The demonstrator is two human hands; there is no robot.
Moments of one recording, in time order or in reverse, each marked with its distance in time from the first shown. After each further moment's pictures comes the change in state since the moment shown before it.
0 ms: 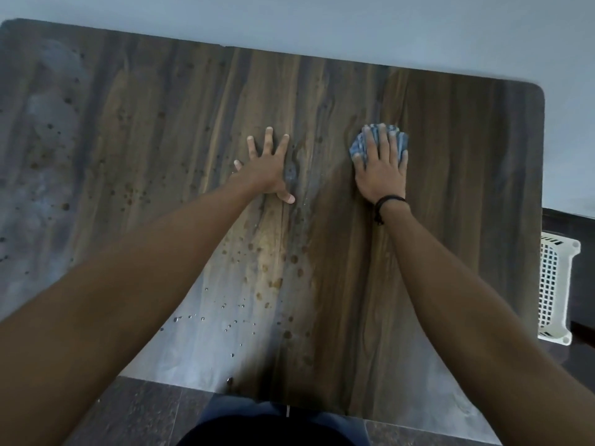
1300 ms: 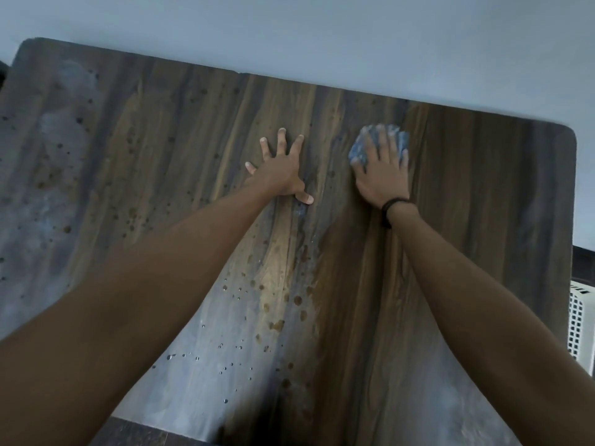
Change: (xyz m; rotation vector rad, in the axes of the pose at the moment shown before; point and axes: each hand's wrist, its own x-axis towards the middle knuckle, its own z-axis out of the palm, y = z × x) left_hand 0.050 0.011 -0.041 -0.114 0.068 -0.030; right_hand 0.072 -0.026 -0.008 0.002 -0.038 -0.123
